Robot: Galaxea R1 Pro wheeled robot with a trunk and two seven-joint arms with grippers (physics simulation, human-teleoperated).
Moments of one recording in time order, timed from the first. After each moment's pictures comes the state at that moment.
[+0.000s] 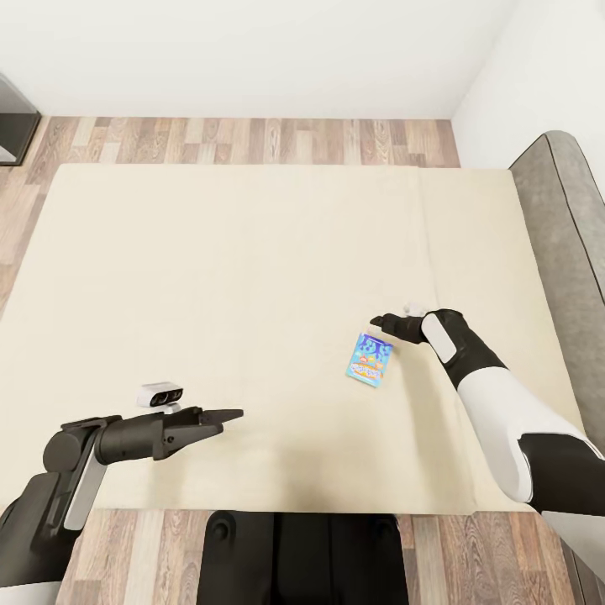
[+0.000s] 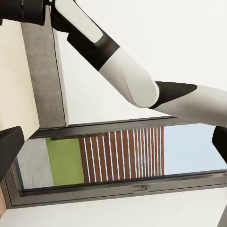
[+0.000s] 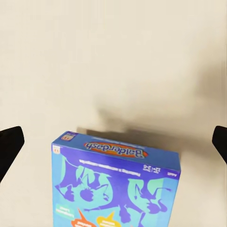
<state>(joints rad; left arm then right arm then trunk) -0.45 0.17 0.12 -1.52 0.30 1.00 -1.57 -1.22 -0.08 0.02 -0.54 -0.45 0.66 -0.01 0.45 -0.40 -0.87</state>
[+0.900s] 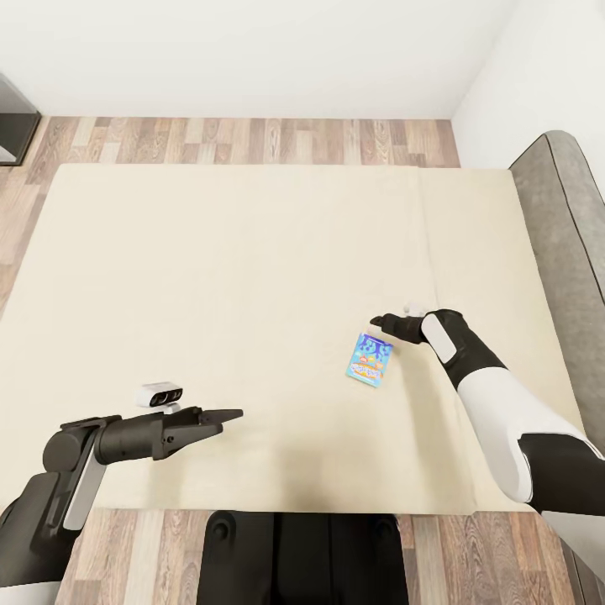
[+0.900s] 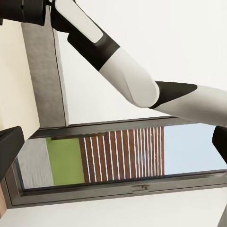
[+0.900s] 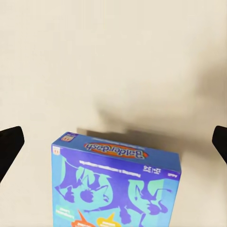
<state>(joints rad) -0.45 0.17 0.12 -1.52 0.30 1.00 -1.57 -1.22 -0.07 0.02 -0.53 -0.45 0.65 -0.01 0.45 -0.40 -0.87</state>
